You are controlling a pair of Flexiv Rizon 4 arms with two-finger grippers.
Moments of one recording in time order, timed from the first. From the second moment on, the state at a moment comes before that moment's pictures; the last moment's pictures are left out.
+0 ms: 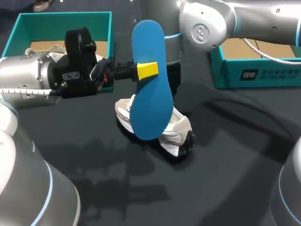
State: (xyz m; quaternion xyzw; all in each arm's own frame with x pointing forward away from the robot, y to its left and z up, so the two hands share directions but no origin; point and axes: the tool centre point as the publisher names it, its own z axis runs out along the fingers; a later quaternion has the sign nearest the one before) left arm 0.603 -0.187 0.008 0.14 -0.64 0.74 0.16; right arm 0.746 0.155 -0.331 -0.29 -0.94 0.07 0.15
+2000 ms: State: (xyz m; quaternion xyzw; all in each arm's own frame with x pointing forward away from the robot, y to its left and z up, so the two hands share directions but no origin) left arm 0.603 -0.187 0.008 0.14 -0.64 0.74 0.16; right arm 0.698 0.123 -0.371 -0.62 -0.77 0.00 0.12
